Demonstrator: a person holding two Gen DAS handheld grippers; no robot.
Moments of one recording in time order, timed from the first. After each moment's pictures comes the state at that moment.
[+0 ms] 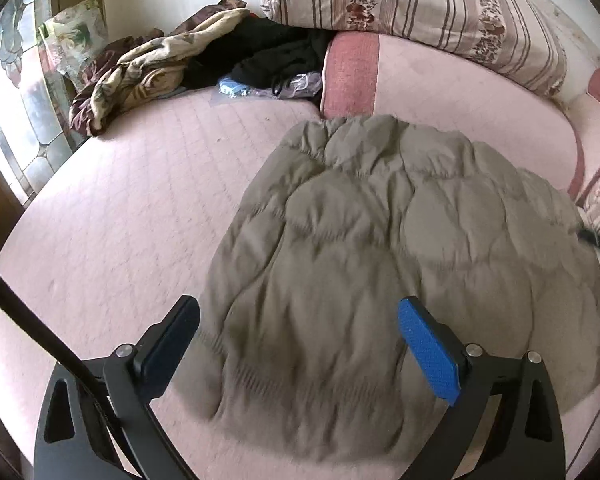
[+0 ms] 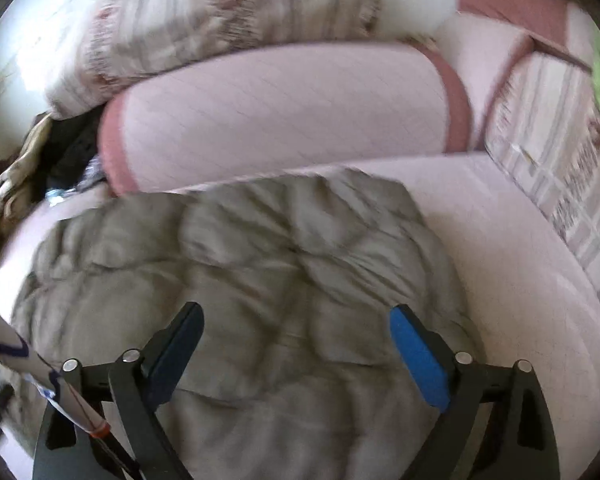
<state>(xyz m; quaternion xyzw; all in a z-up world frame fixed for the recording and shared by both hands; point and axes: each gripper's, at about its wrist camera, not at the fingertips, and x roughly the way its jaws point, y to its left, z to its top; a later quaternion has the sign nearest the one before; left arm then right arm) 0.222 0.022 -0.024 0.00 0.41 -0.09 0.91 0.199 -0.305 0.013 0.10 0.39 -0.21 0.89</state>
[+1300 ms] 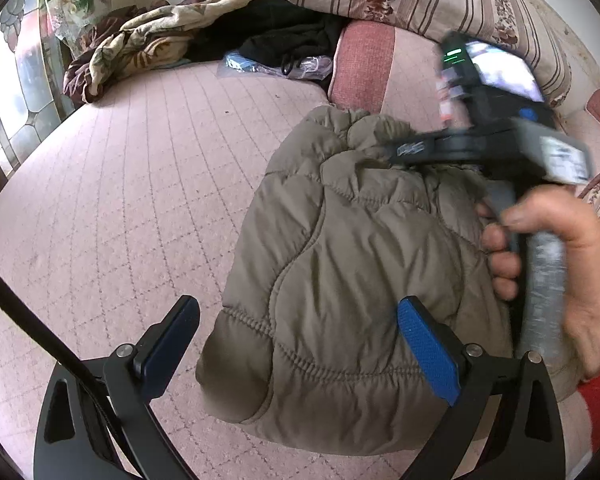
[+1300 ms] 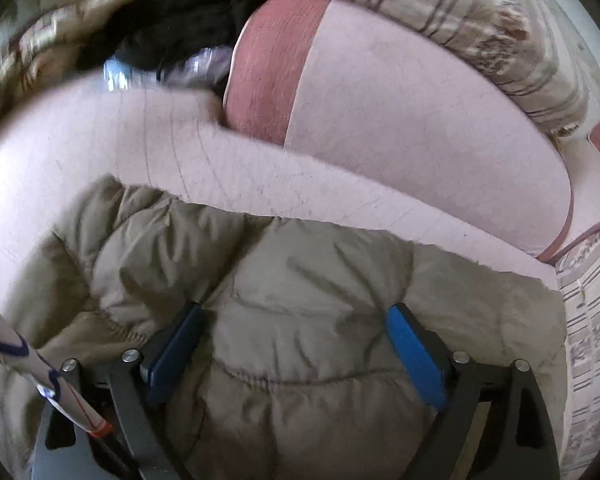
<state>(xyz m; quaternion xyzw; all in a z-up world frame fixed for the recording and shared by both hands) 0.233 0.058 -0.040 -0.05 0.43 -0.11 0.89 0.371 -0.139 -0.051 -0.06 0.47 -0.15 0.87</state>
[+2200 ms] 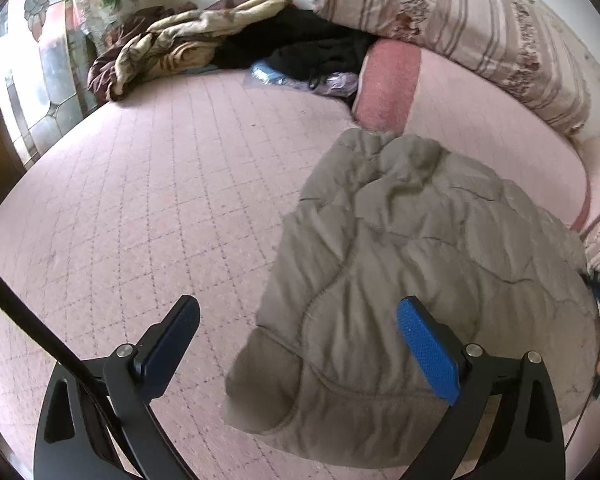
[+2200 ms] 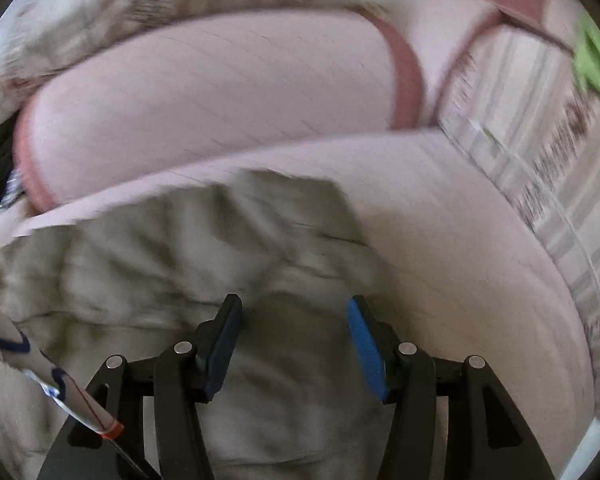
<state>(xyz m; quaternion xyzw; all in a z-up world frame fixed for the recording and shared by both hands) 0.242 0.071 -0.033 -0.07 0.43 -0.07 0.90 0.192 -0.419 -0.024 0.14 0.44 -0.33 0.82</state>
